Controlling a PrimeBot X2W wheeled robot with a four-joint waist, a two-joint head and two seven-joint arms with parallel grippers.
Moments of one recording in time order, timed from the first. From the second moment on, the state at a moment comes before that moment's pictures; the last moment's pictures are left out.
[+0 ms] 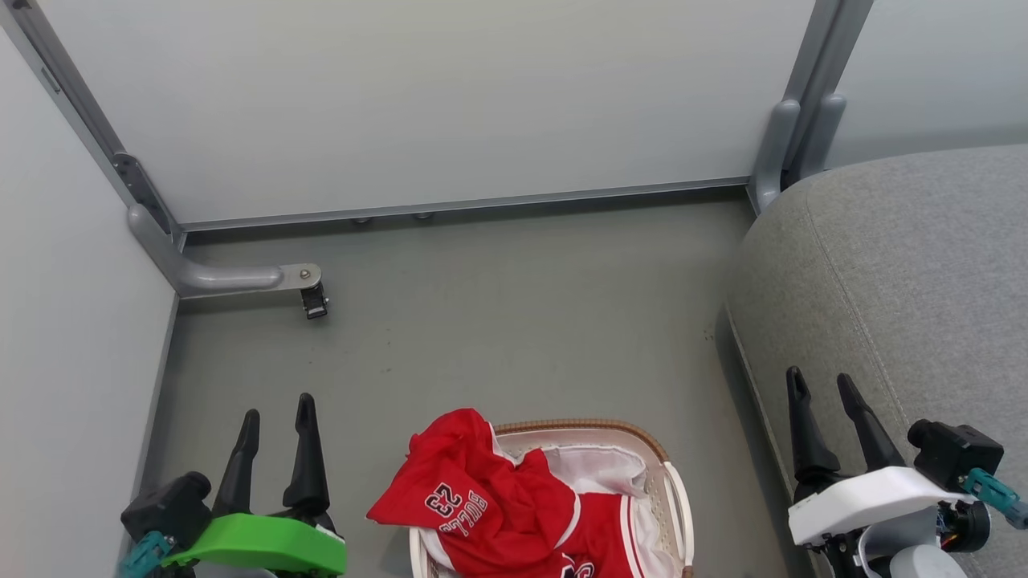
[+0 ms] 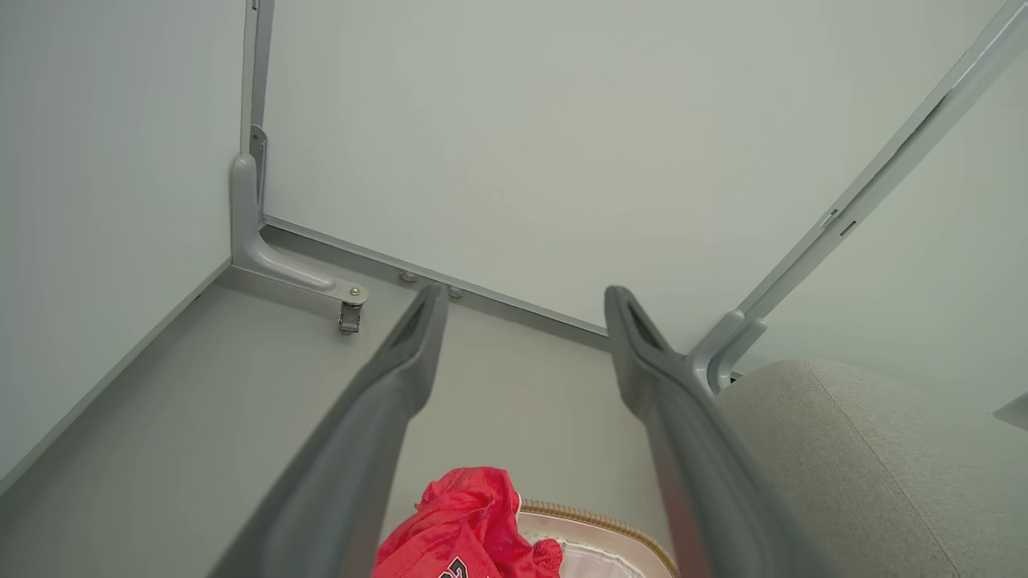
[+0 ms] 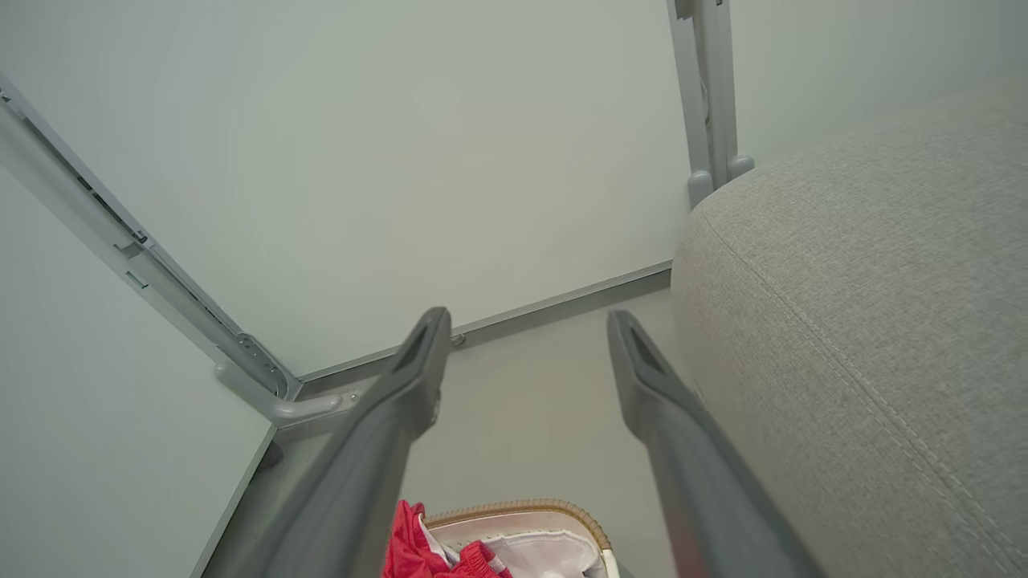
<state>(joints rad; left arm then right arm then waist) 0.01 0.04 -0.08 0.19 -0.53 -0.10 -0.19 -0.03 -0.04 0.00 0.17 0.46 0.13 -0.19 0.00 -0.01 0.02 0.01</state>
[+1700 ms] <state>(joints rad) 0.01 0.05 -0.13 0.23 -0.27 -0.10 -0.26 -0.03 -0.05 0.03 0.17 0.20 0.13 -0.26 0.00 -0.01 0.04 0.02</state>
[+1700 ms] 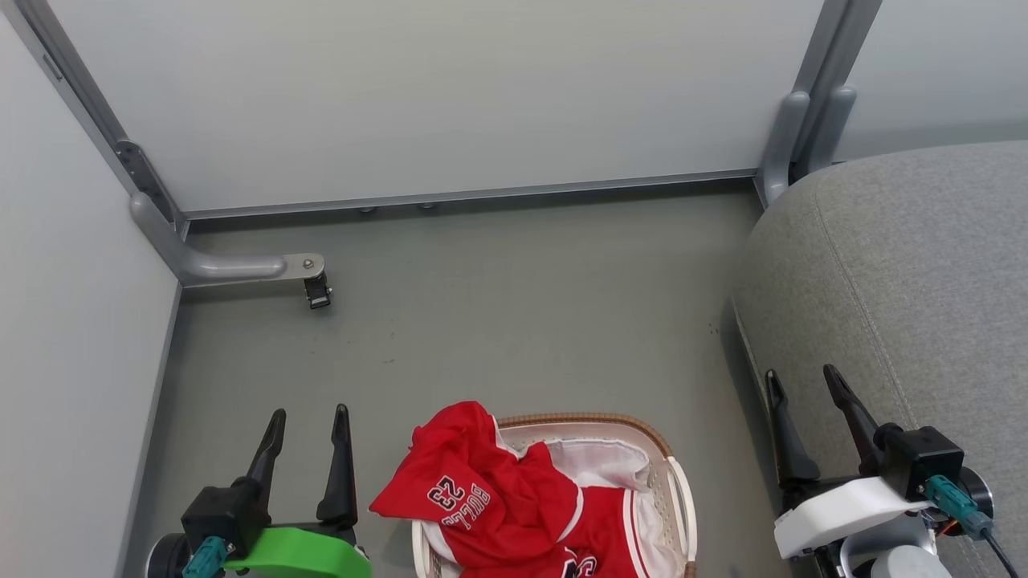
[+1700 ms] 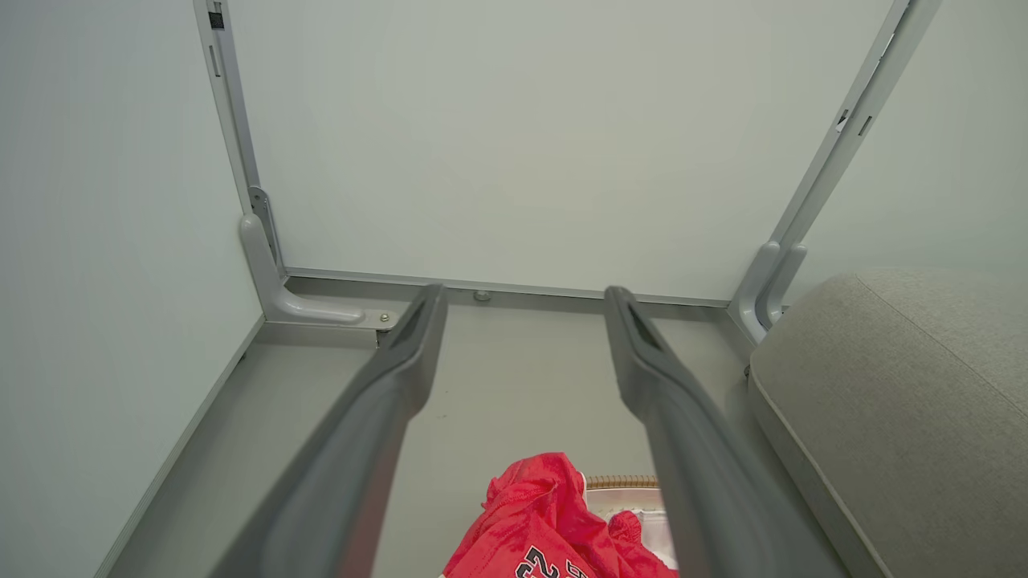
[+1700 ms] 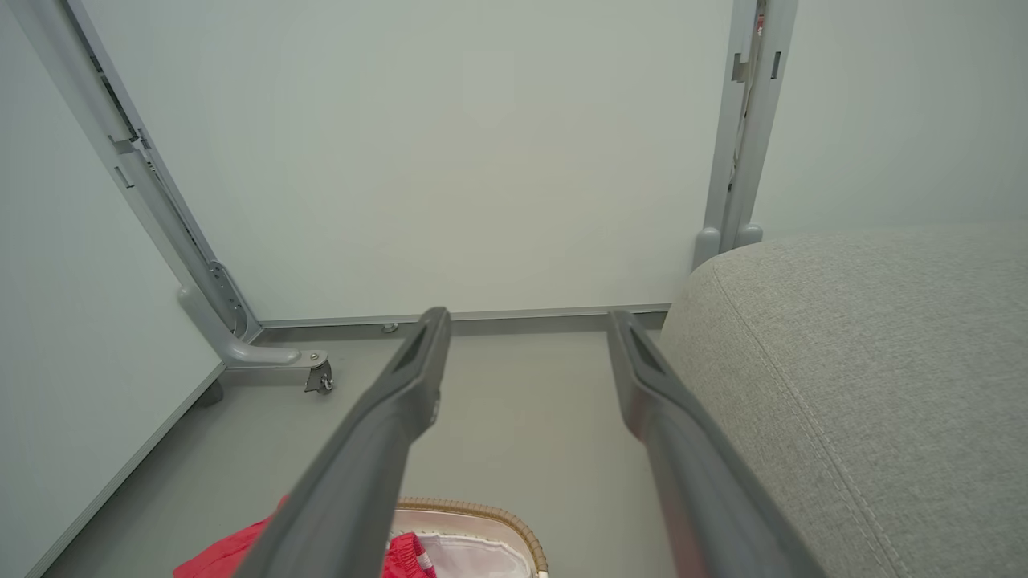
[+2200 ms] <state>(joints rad) -0.02 0.05 -0.17 0.24 -0.24 -0.10 -0.26 -0.04 -0.05 0.01 0.16 0.19 0.13 -0.26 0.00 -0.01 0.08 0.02</state>
